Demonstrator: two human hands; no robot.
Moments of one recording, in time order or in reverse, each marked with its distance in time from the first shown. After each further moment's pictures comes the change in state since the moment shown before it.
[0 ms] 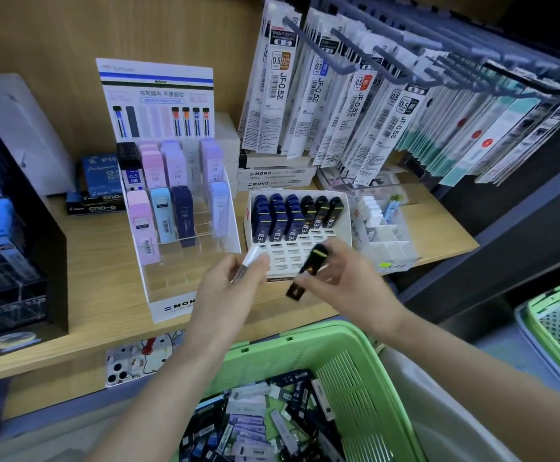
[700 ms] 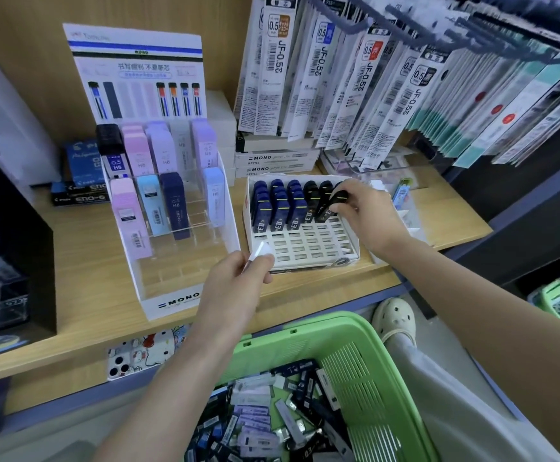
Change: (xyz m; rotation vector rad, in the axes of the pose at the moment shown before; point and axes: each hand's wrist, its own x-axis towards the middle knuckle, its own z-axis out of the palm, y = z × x) left_hand 0.011 -0.004 0.008 -0.019 -0.050 -0.168; right_hand 0.092 0.043 -0.038 -0.408 0.200 -0.096
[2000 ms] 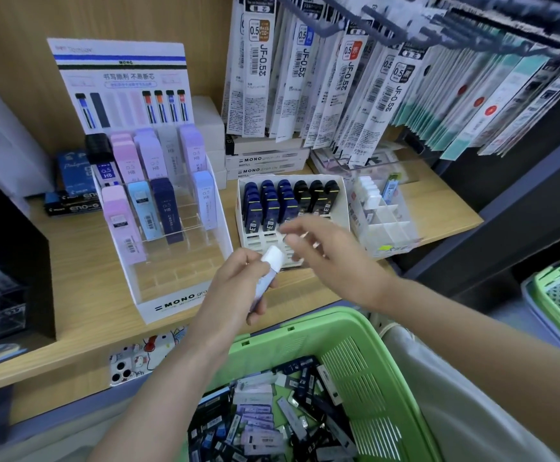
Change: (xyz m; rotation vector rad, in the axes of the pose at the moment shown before) left_hand -0.006 0.004 0.001 0.002 -0.169 -0.020; right_hand -0.067 -0.054 0.009 0.259 -0.198 -0.149
